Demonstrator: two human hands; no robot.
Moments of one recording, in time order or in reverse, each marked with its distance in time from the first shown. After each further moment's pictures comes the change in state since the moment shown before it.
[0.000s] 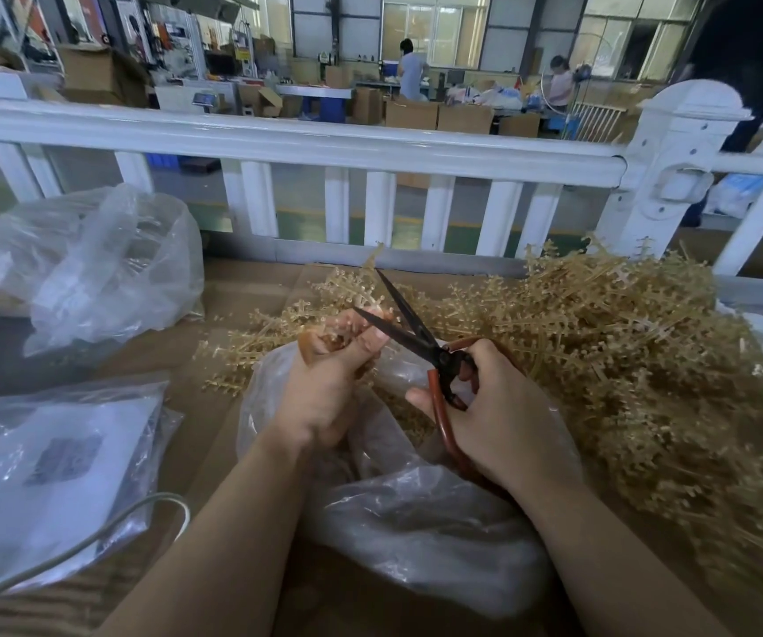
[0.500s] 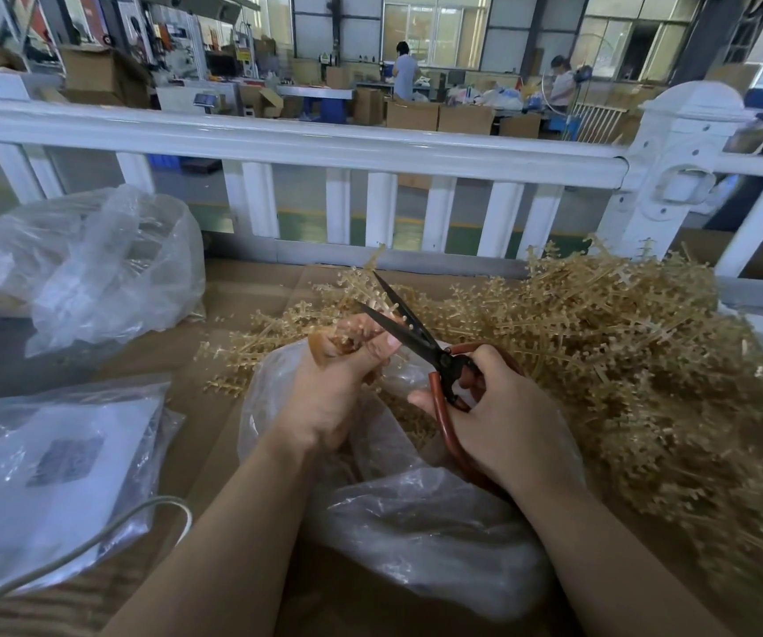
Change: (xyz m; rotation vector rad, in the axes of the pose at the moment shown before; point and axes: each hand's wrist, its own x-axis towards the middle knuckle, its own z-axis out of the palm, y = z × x) left_hand 0.001 -0.001 -0.004 0.075 -0.067 -0.007; right_hand -0.001 0.005 0.007 0.027 0.058 0.019
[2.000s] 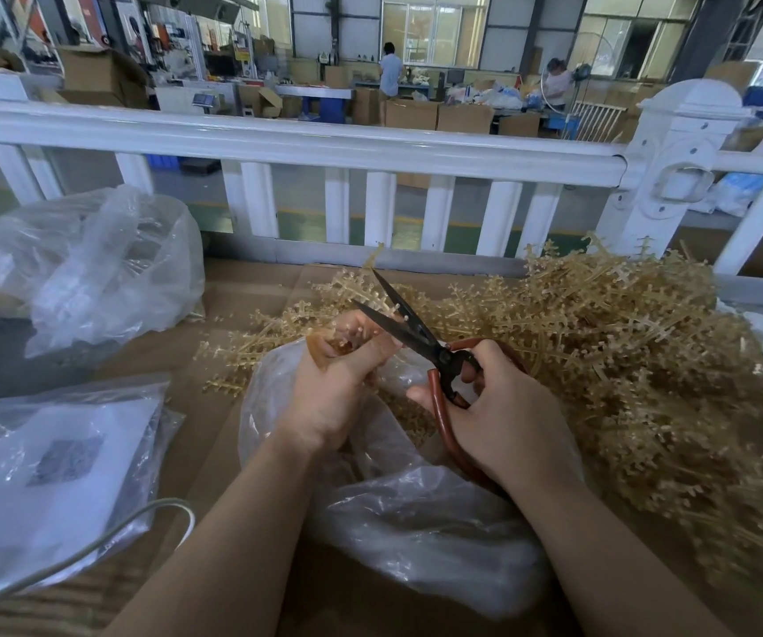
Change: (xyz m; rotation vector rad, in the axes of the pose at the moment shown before) left_hand 0.002 -0.007 -0.005 0.071 -0.008 0.080; right_hand 0.000 -0.001 0.000 -0.061 0.045 -0.043
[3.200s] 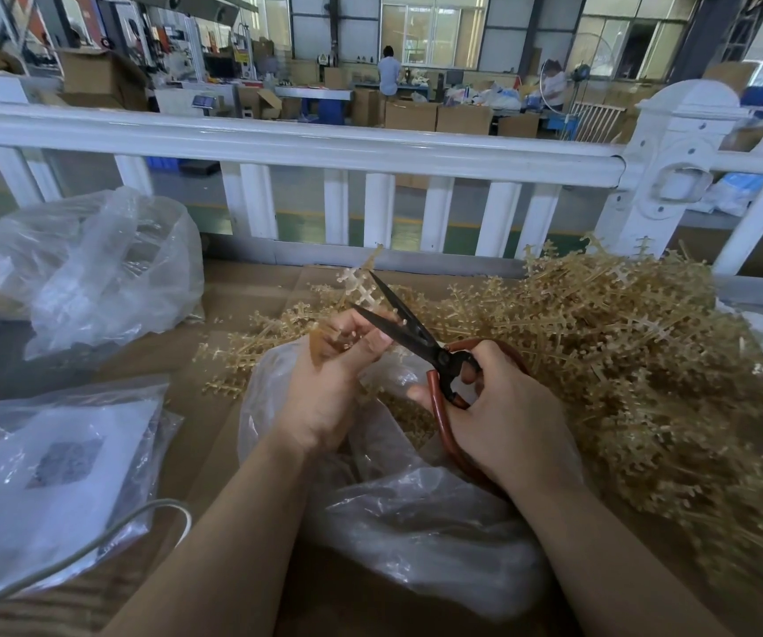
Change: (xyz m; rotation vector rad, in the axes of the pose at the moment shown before) left_hand 0.006 -0.005 -0.005 -0.117 -0.118 0.065; right_hand 0.001 0.001 0.000 -0.031 0.011 -0.007
